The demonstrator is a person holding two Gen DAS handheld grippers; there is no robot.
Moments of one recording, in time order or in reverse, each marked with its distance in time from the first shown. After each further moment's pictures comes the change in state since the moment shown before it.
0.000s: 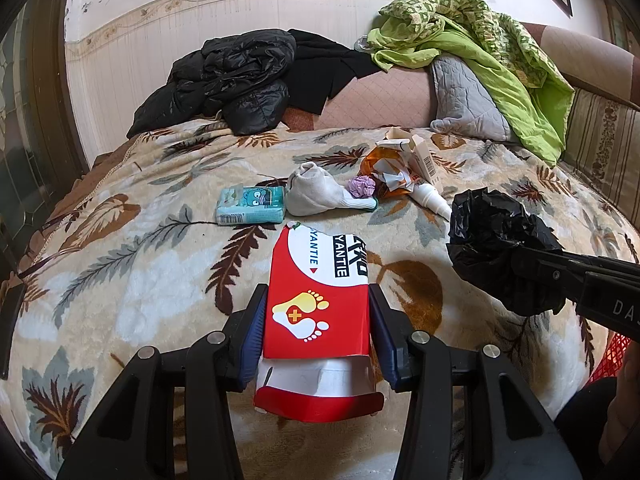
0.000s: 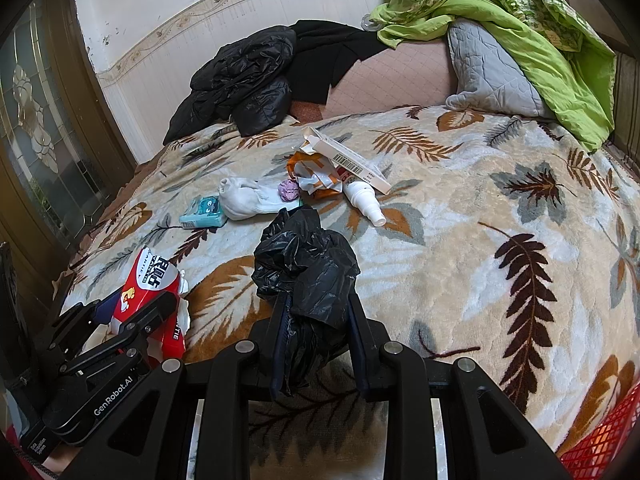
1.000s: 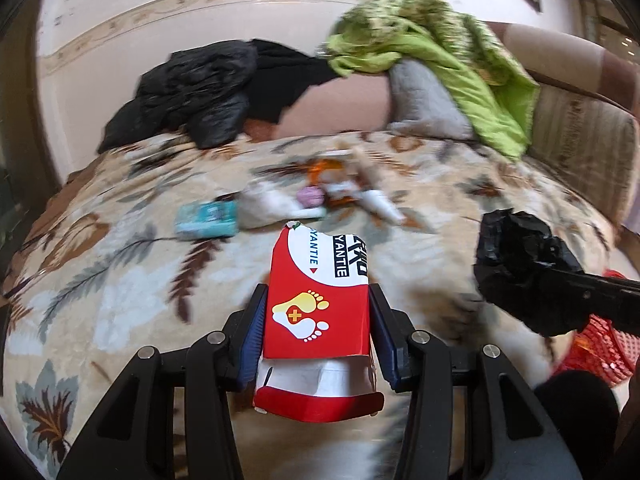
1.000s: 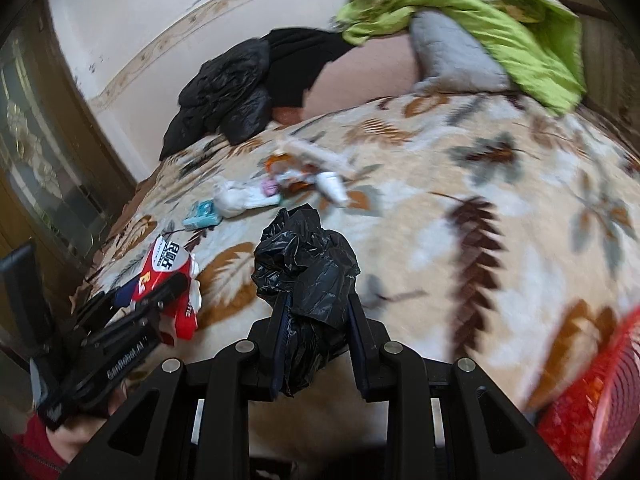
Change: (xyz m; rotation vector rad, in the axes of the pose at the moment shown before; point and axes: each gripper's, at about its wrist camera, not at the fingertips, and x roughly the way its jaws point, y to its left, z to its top) left arm -0.025 -0.041 0.008 0.069 -0.010 -0.139; right arm -0.079 -0.055 -0.029 0.148 -0.016 -0.016
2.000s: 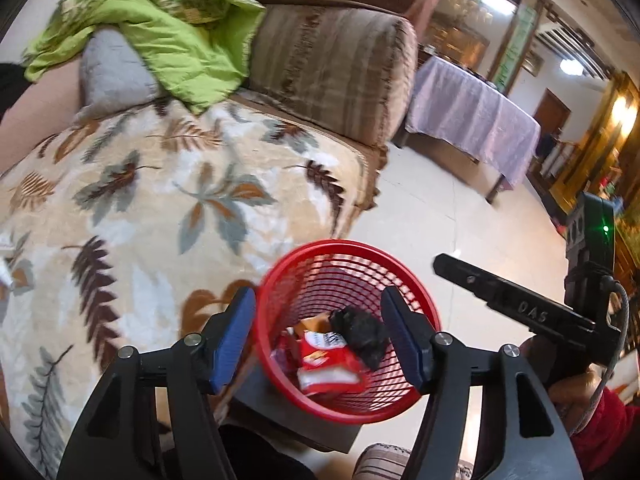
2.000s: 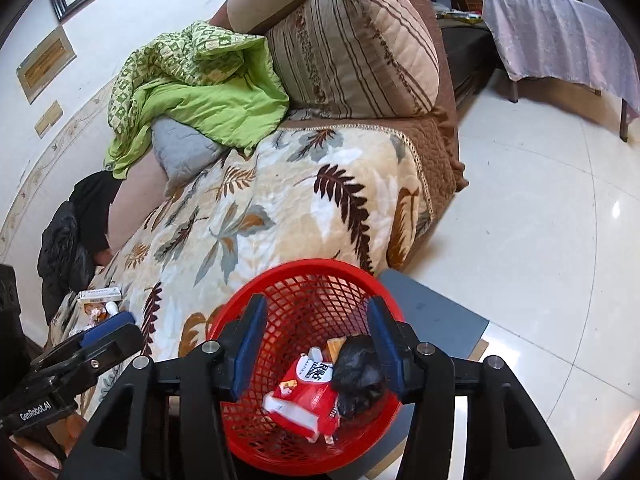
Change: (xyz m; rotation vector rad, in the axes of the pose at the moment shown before) left arm -0.016 -0.311 0.038 0.276 0.233 -0.713; right arm -0.209 -0.233 -0.058 0.494 -0.216 -0.414
